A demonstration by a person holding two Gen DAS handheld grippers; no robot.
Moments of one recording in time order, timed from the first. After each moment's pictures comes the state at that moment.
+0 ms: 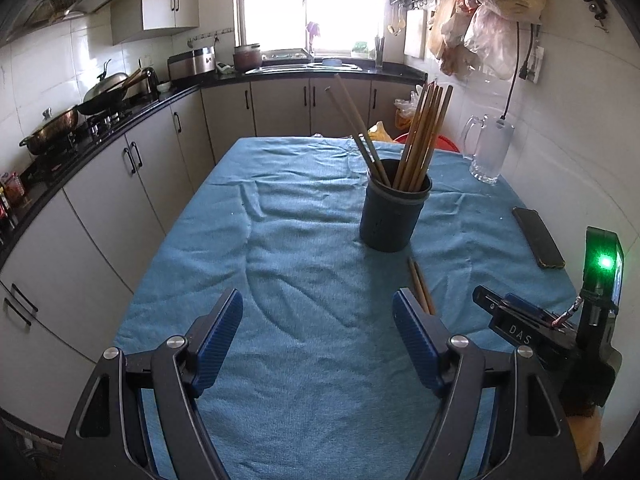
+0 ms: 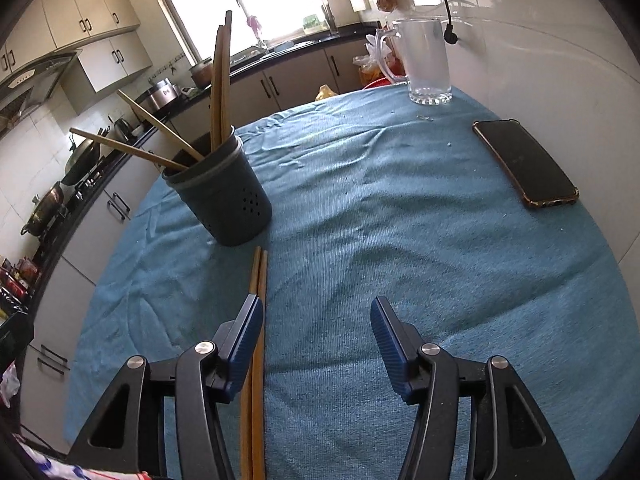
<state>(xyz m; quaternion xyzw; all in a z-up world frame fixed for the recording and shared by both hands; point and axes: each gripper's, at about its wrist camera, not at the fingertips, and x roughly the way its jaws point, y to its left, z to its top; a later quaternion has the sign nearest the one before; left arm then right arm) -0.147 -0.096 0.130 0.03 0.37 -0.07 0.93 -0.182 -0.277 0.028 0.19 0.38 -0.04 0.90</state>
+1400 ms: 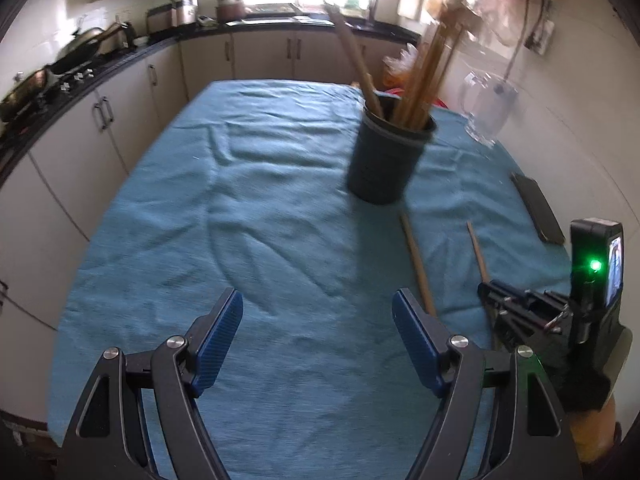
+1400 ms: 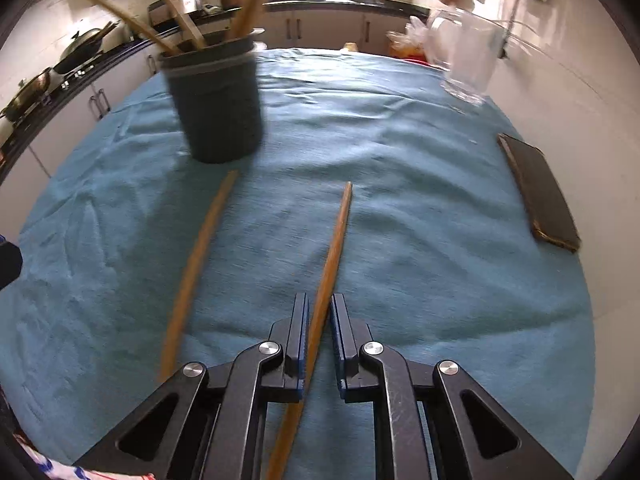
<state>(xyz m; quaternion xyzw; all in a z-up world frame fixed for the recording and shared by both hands) -0.117 -0.107 0.076 0.00 0.45 -0.11 0.89 -0.159 -0.259 -0.001 0.03 0.47 -0.04 0.88</state>
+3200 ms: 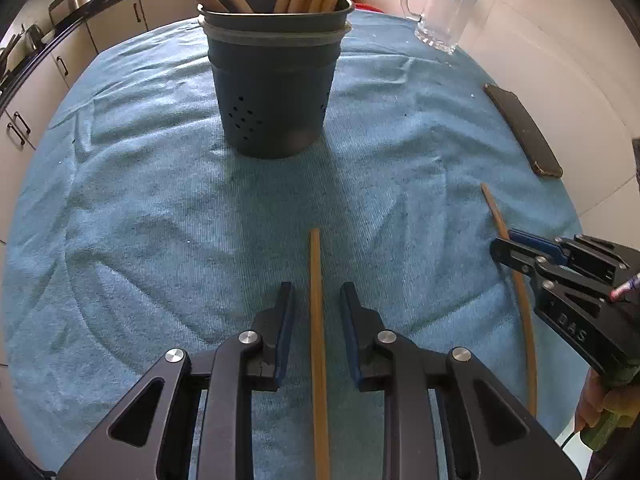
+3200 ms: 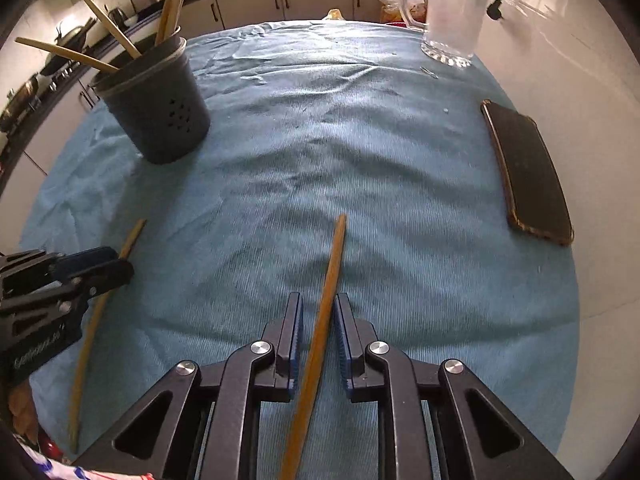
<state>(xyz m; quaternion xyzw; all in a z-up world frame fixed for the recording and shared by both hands) -0.046 -0.190 0.014 0.07 0.55 -0.20 0.81 -0.141 -0.310 0.004 0.05 0.53 -0.03 0.84</state>
